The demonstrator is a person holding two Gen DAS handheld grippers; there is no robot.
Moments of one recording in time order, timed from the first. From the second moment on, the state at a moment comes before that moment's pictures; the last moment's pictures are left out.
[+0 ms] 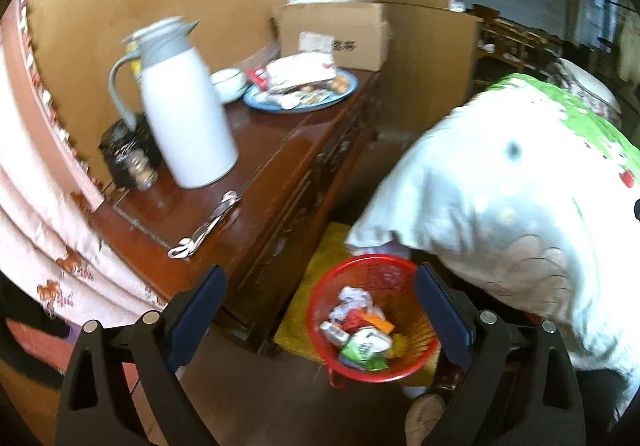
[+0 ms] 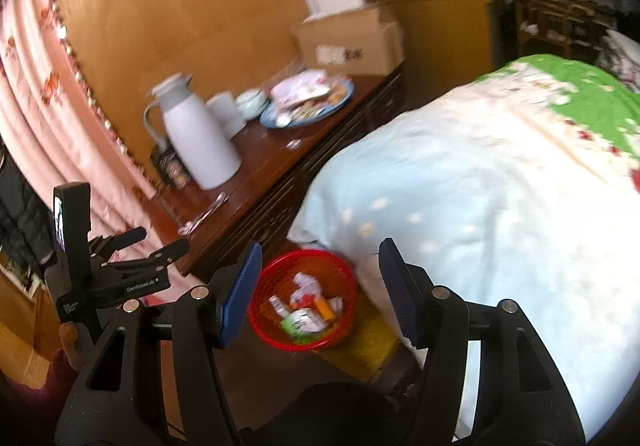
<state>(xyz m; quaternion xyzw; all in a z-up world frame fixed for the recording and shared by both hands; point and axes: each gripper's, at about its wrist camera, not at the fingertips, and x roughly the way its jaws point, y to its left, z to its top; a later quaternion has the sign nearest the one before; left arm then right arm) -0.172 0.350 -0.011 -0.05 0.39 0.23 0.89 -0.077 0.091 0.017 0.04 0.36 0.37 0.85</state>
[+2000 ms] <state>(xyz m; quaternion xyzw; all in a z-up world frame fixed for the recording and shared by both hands) 0.155 -0.078 -0.055 0.11 0.40 -0.09 0.90 0.008 -0.294 -0.100 0.19 0.36 -0.02 0.91</state>
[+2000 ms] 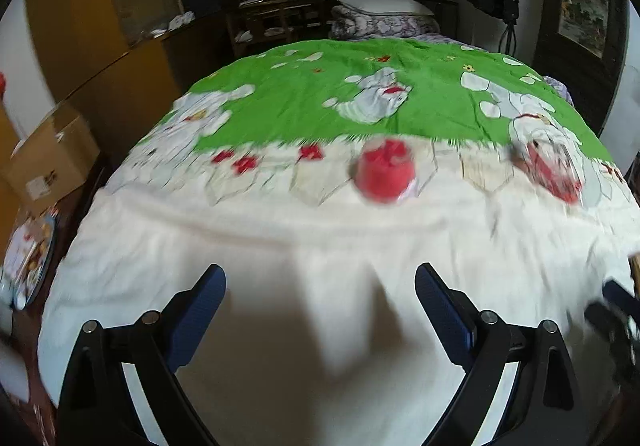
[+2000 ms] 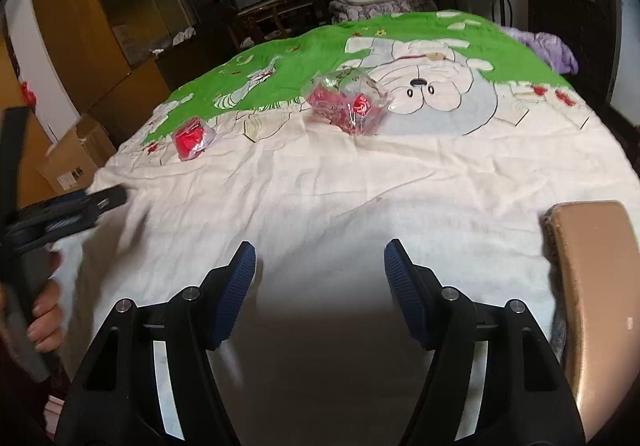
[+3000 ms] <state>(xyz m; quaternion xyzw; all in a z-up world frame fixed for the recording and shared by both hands) 0.220 -0.145 -0.099 0.16 0.37 -0.08 0.91 0.016 -0.293 -0.114 0.20 0.37 -0.01 0.91</state>
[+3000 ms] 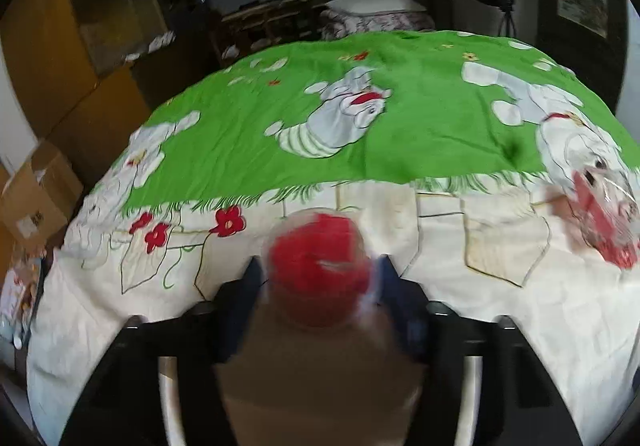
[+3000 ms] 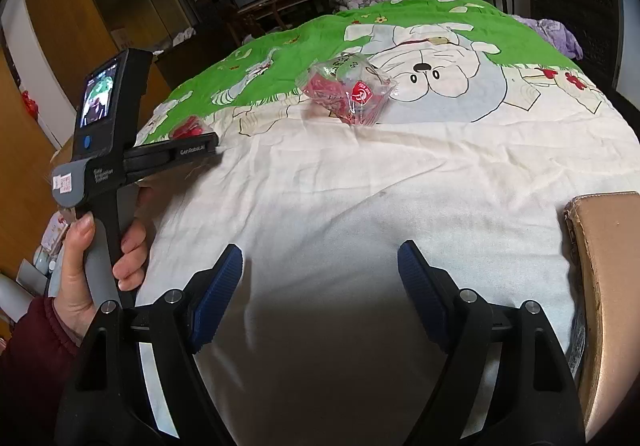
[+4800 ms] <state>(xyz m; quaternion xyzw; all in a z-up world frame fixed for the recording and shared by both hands) 0.069 0.046 -0.022 0.08 0.34 0.03 0.94 0.121 -0.279 -0.082 0.14 0.36 -0.08 0.92</state>
